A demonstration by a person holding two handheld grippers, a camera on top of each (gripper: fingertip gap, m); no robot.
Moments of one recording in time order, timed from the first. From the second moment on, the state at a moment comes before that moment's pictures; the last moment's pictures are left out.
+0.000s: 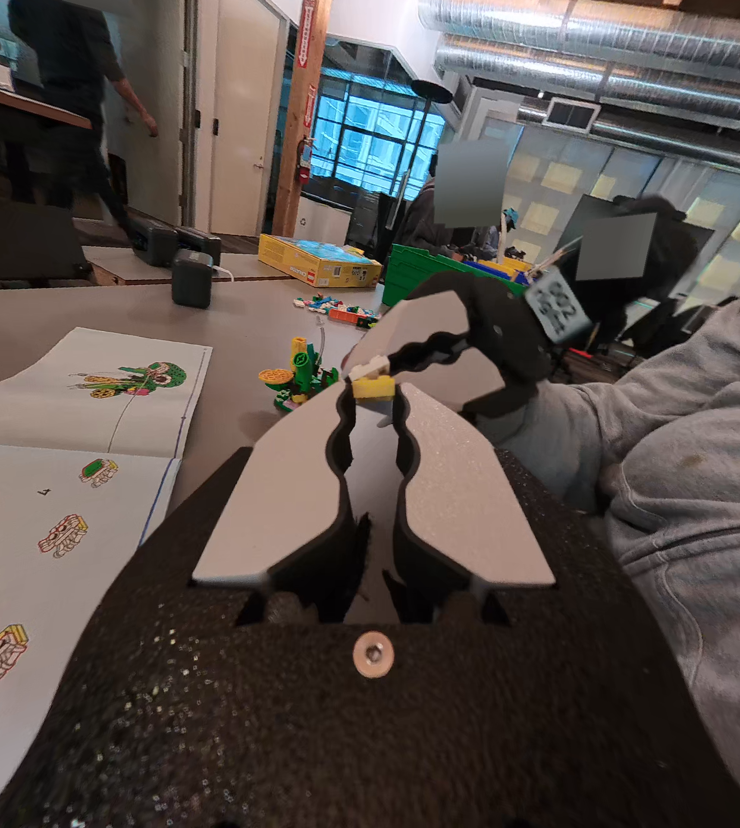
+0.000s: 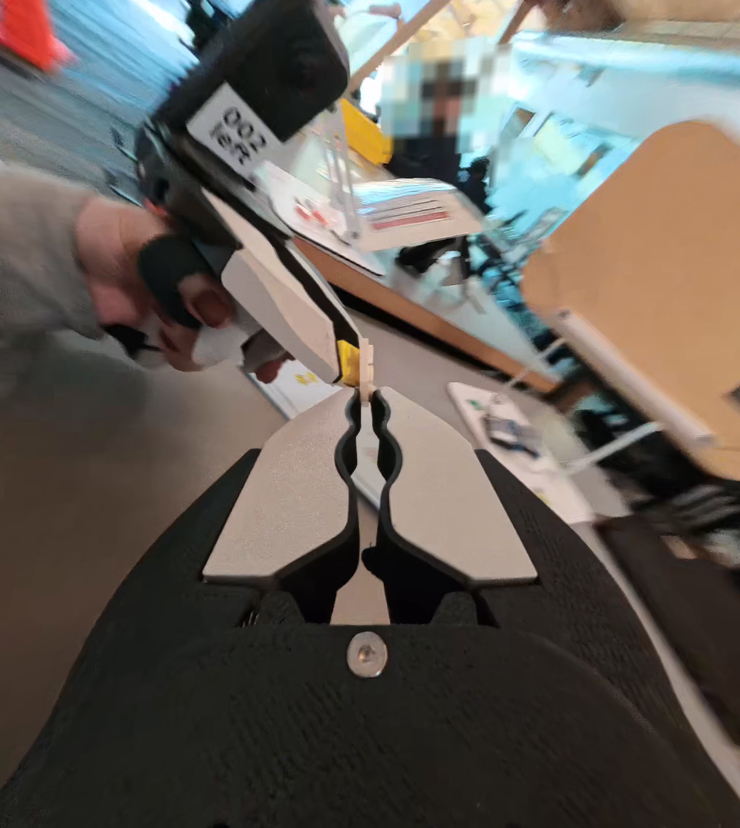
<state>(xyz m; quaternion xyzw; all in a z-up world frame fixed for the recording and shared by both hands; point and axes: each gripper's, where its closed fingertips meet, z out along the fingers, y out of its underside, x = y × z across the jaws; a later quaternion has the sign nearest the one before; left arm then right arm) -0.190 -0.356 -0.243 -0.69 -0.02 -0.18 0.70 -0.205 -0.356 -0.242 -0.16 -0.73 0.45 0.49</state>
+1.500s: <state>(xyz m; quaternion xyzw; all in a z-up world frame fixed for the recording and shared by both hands) -0.140 -0.318 -0.238 -0.64 0.03 -0.29 0.71 -0.054 -0.099 -0.335 -0.25 -0.87 -0.08 0.41</state>
